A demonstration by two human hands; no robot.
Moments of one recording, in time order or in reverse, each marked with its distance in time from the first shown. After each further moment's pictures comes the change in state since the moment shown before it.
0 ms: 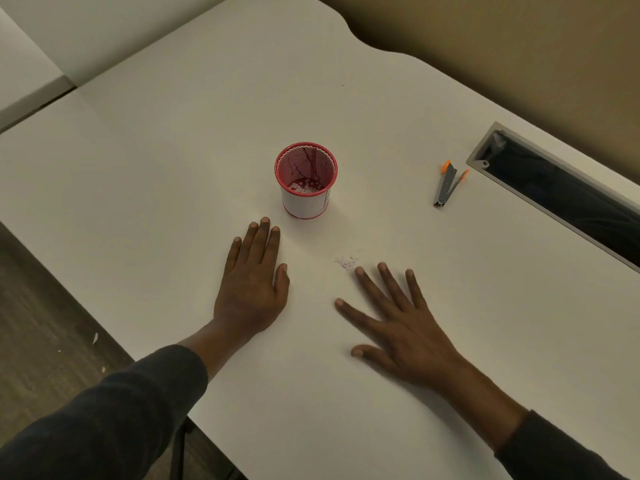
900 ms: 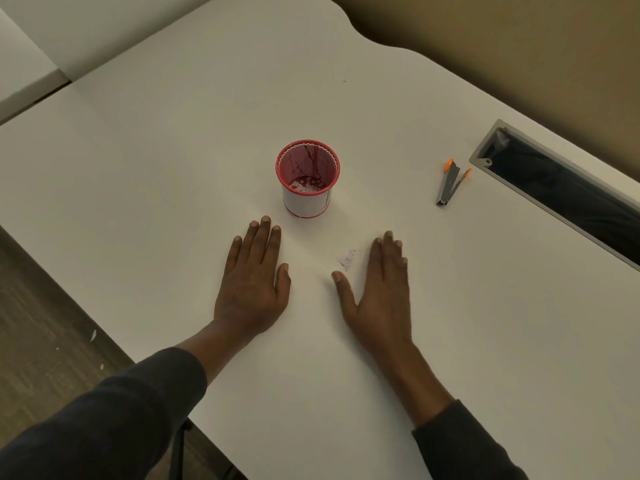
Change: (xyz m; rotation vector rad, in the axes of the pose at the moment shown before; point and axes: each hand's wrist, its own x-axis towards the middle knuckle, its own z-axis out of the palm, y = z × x) left_hand 0.001 0.000 0.001 0.001 0.000 -0.002; right_hand 0.067 -0.042 0.007 0.406 0.332 0.650
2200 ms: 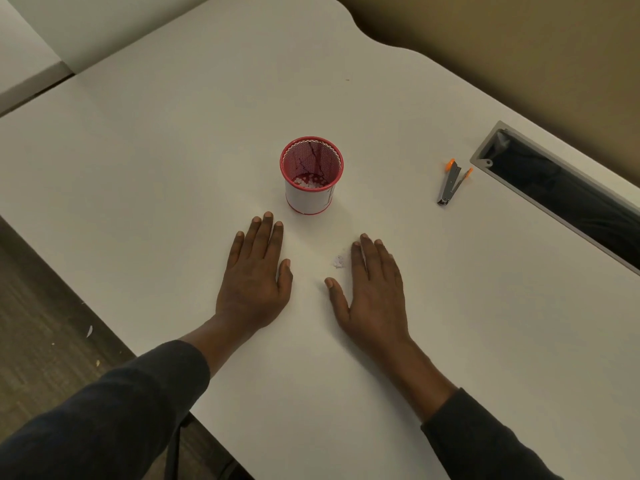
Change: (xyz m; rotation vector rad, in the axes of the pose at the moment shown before) left_hand 0.000 -0.002 0.004 0.010 -0.003 0.001; right_hand -0.004 -0.005 0.002 -0.131 -0.048 -0.129
